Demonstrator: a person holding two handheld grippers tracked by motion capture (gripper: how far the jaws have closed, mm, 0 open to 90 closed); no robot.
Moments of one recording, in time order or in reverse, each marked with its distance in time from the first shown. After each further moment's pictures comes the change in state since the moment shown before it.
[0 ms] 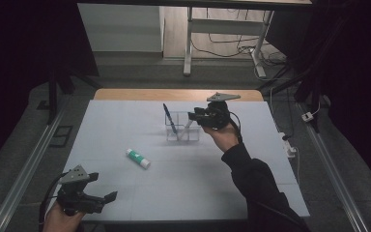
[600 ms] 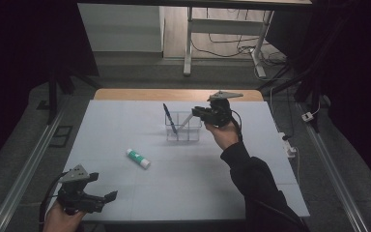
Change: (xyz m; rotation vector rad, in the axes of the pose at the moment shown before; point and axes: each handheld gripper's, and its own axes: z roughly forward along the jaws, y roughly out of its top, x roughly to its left) left arm 0.001 0.001 0.001 0.009 -0.008 -0.004; right arm -0.009 0.001 0.002 -0.010 -0.023 0.046
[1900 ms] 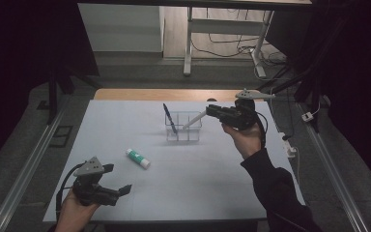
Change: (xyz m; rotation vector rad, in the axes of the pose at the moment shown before) left arm -0.016 0.027 0.016 -0.052 -0.052 0.069; right arm 0.012 0.016 -0.086 -0.117 0.093 0.048
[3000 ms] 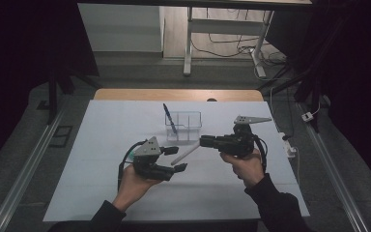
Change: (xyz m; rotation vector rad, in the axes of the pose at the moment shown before) left arm -0.045 0.090 0.104 -0.159 -0.261 0.226; right arm 0.032 -0.052 -0.019 0.102 0.263 0.138
